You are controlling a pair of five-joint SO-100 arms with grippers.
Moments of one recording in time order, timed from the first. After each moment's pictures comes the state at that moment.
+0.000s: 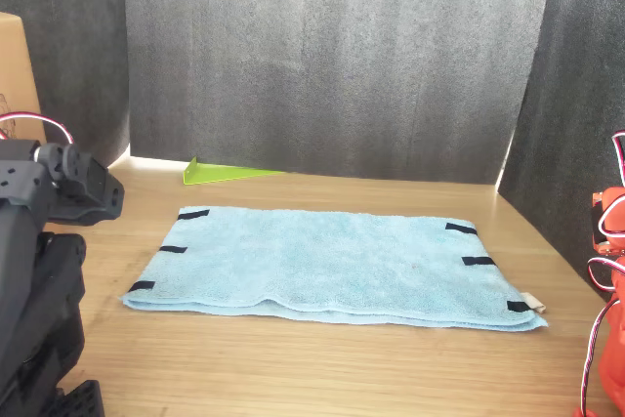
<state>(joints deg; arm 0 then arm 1) 91.4 181.8 159.4 74.1 94.6 76.6 180.4 158.4 75.8 83.3</state>
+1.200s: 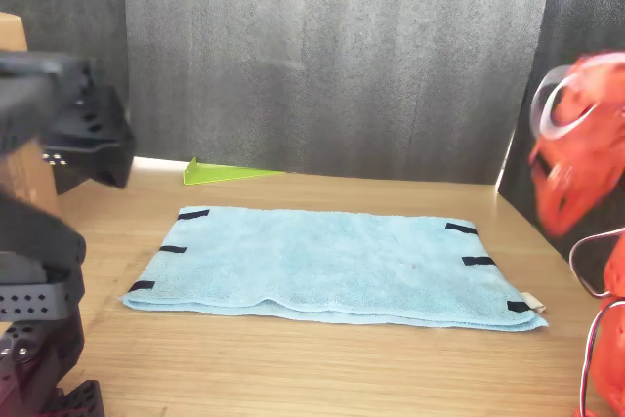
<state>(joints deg) 90.1 117.2 121.3 68.5 94.1 88.3 88.6 101.2 80.4 84.1</state>
